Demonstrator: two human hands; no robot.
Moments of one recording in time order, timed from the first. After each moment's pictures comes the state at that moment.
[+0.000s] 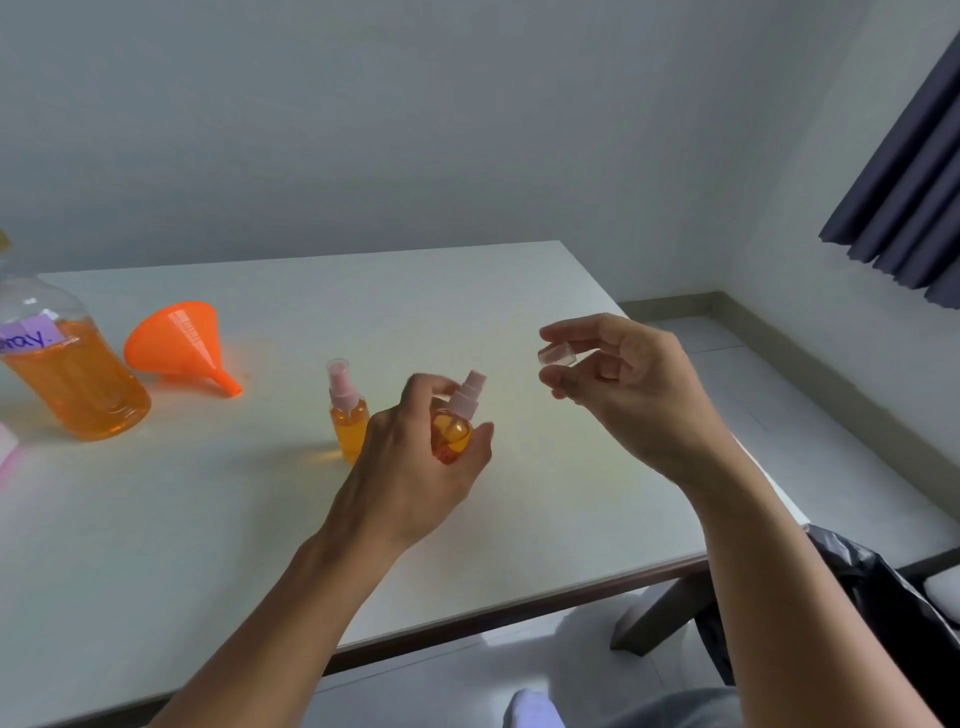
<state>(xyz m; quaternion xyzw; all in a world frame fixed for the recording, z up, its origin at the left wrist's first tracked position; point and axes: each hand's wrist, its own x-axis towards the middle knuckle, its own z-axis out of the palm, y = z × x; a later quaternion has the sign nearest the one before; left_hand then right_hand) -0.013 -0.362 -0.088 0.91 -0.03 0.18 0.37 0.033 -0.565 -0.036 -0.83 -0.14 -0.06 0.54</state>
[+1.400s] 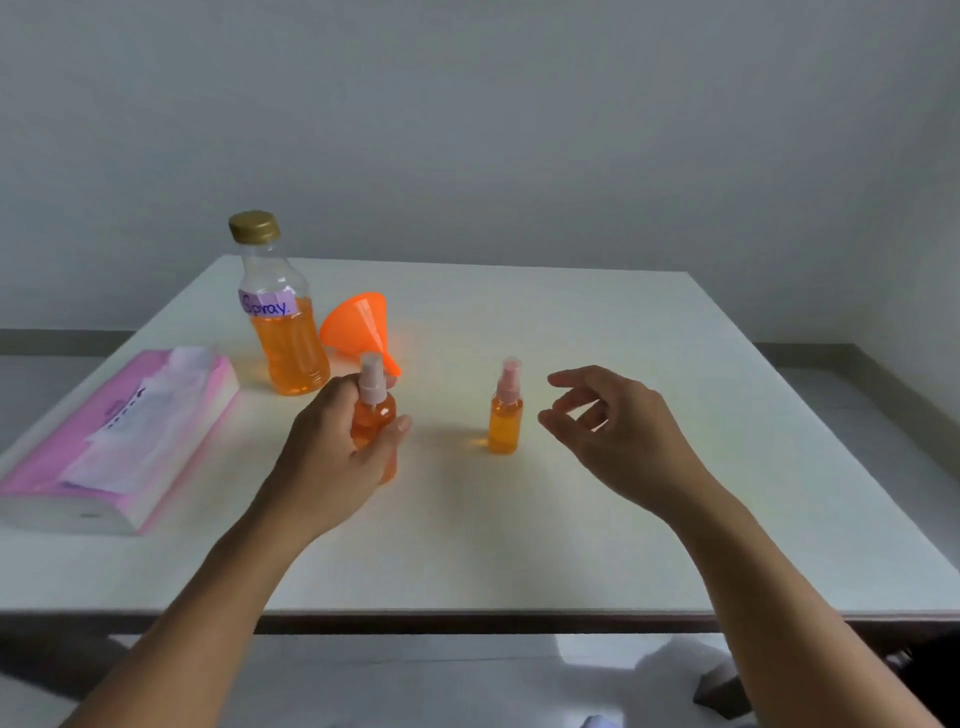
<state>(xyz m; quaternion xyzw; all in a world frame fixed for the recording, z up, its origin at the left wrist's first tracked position) -0.071 -0.194 -0.088 0.89 0.09 0.21 0.39 0.022 -0.452 -0.062 -0.90 -0.21 -0.01 0.39</state>
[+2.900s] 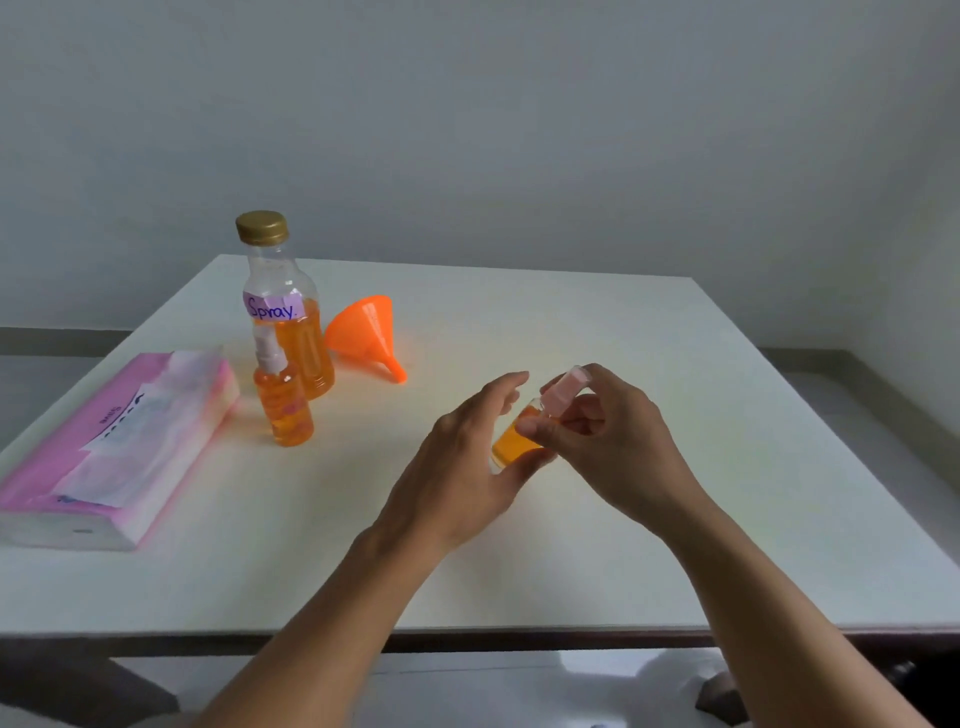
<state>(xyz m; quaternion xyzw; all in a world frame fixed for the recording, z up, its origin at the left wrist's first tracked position) -0.041 -0.263 -0.091 0.91 -0.04 0.18 0.38 0.012 -0.423 -0.059 -0.86 -0.18 0.00 0.49</state>
